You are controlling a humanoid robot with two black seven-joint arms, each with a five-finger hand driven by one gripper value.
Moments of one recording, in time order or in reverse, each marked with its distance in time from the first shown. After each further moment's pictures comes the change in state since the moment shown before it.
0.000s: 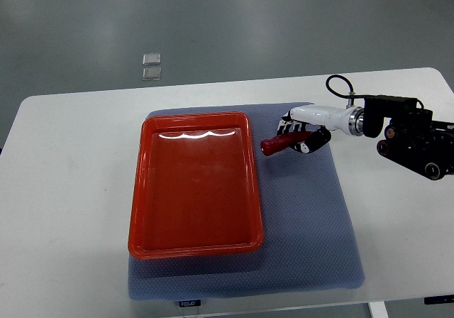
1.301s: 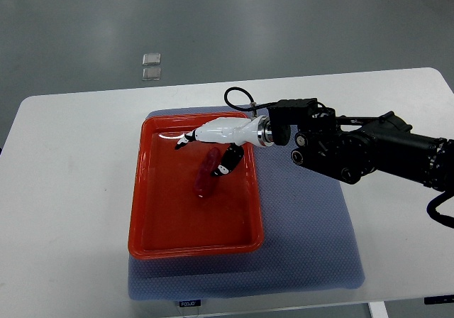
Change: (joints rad) left arm 0.000 0.000 0.000 0.000 0.000 0.000 0.000; right arm 0.139 0.328 -0.123 -0.040 0.004 -0.007 0.047
